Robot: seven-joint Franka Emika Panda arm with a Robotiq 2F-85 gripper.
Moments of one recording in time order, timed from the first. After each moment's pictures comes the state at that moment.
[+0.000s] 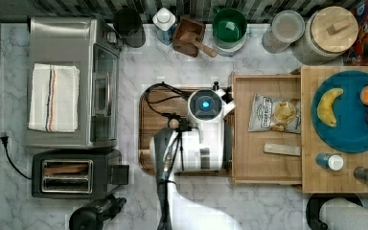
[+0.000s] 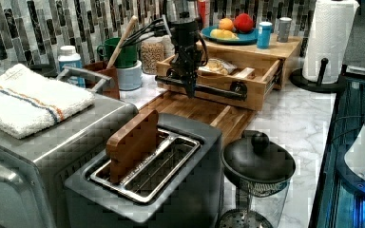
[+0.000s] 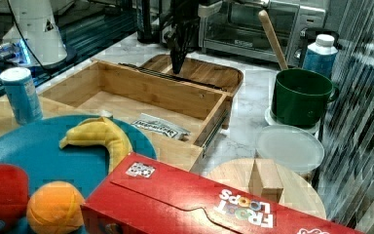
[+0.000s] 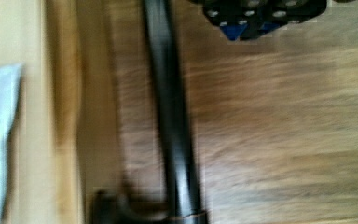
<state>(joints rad) -0.11 0.17 0.09 -2.28 -0.08 0.78 -0.65</state>
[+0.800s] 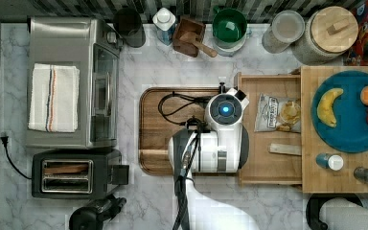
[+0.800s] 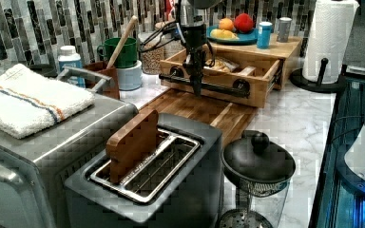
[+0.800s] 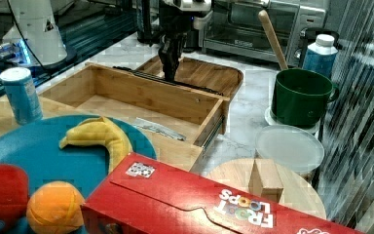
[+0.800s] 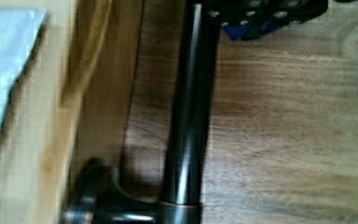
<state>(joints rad) -0.19 0.20 0.08 -2.30 -0.11 0.85 -0.94</state>
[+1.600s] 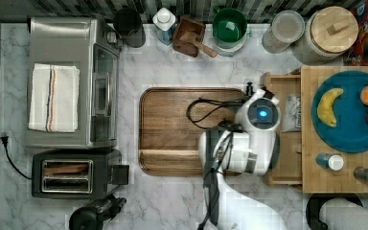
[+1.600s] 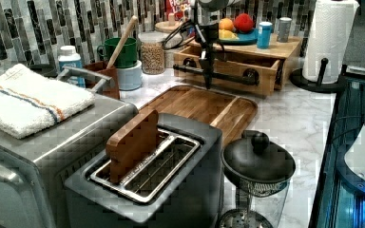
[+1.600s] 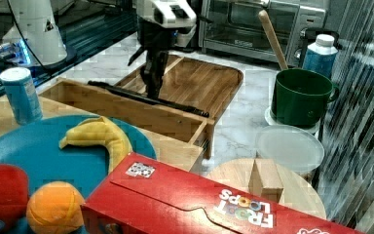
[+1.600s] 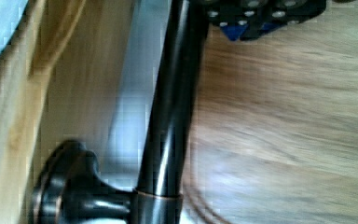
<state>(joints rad) -0.25 0.24 -0.03 -2.27 -0.13 0.91 -1.15</state>
